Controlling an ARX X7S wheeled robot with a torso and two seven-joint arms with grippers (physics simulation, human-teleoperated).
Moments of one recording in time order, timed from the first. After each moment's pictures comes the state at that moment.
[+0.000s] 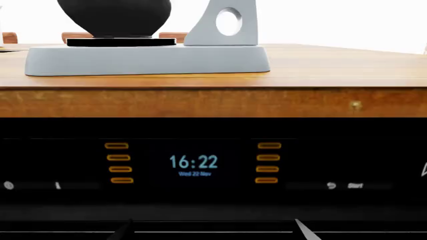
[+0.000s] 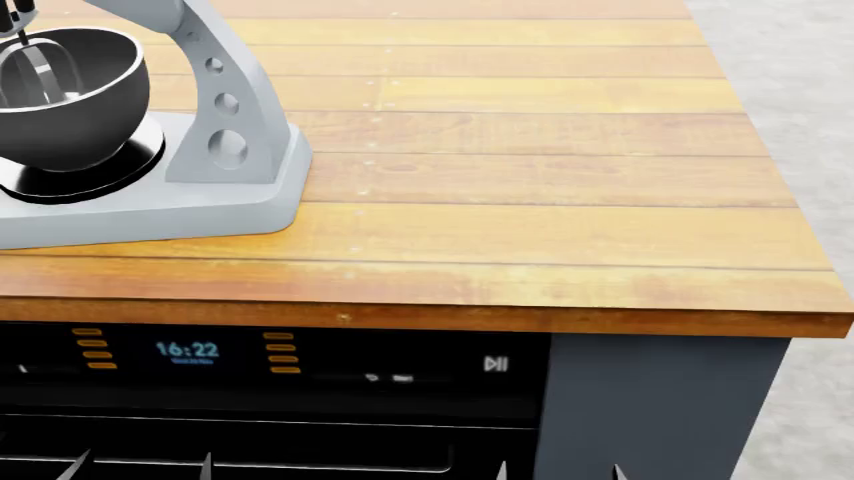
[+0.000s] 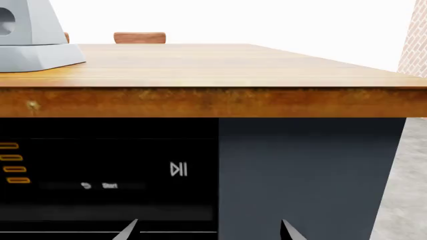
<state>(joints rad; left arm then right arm) 0.00 0.00 0.00 0.00 0.00 0.00 0.00 0.00 0.00 0.00 0.00 0.00 0.00 0.00</state>
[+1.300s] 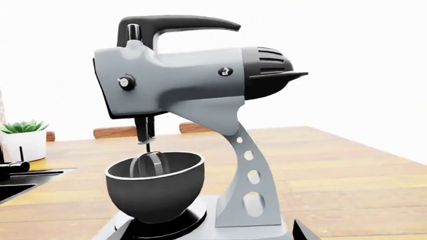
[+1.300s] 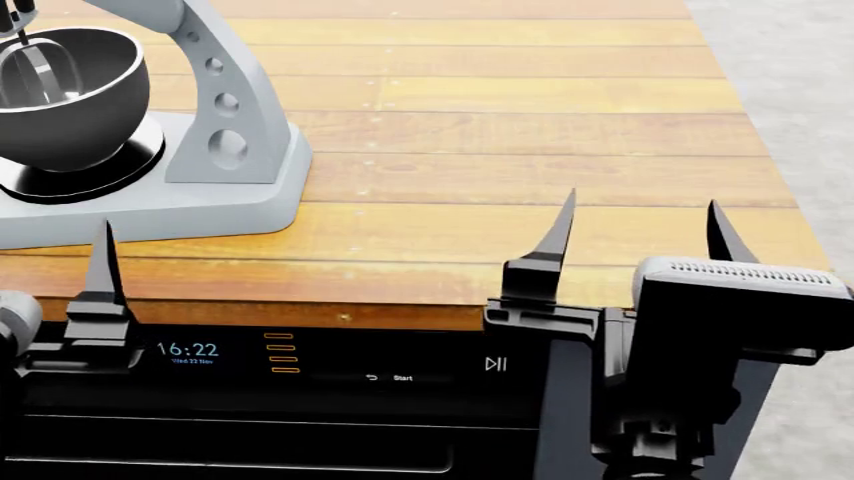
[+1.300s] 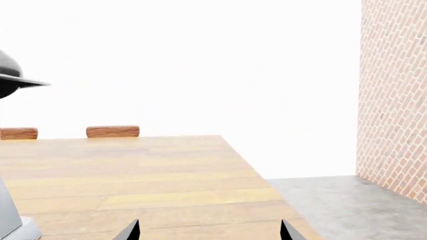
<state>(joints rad) -0.34 -0.17 0.04 0.66 -0.12 -0.74 -0.14 0.43 0.11 -0.03 -0.41 0.11 0.55 0.18</state>
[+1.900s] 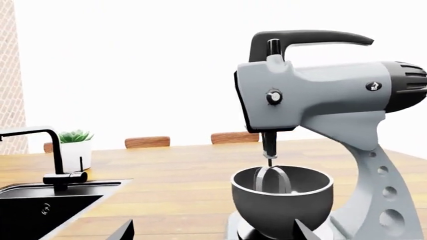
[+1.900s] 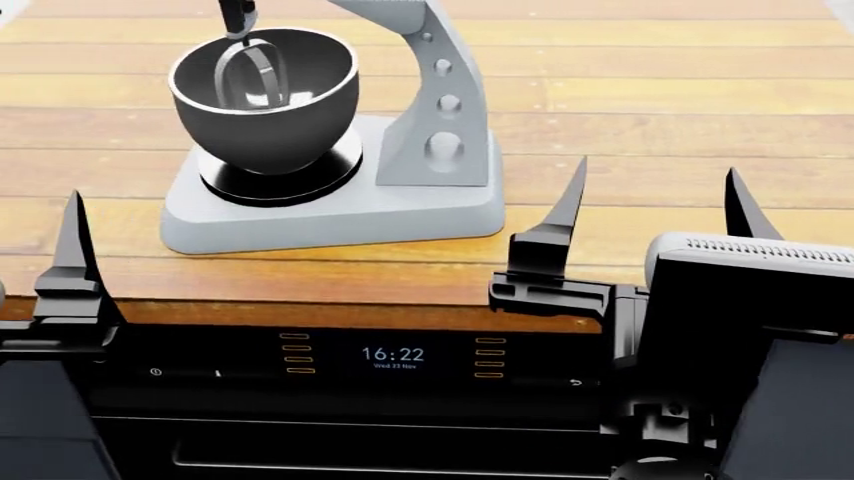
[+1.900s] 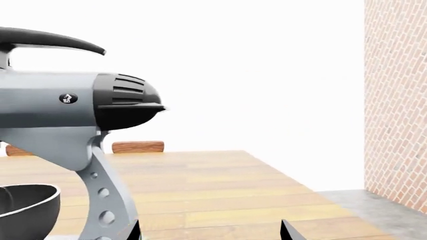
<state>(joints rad) -0.38 -0.19 0.02 0.72 -0.15 -0.80 -0.16 0.47 0.14 -0.04 -0.45 0.13 0.58 0.22</state>
